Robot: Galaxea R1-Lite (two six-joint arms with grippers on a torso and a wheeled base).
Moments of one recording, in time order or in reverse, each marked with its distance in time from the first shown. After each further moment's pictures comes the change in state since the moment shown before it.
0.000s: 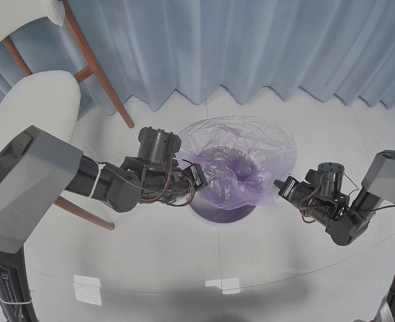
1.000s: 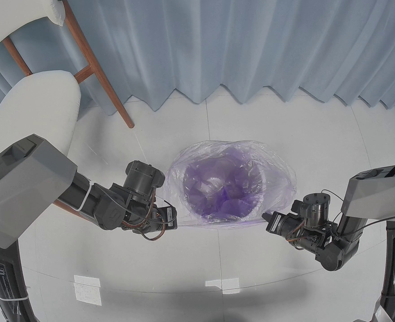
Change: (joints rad) left arm 0.059 -0.021 0.227 0.137 0.184 0.267; right arm 0.078 0.125 0.166 -0.146 -0.017 -0.099
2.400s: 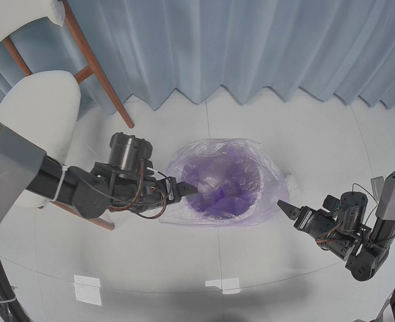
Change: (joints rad) left arm 0.002 -0.139 0.001 -0.106 -0.148 -0.057; right arm -0.016 -0.237 0.298 -0.188 -0.078 0.001
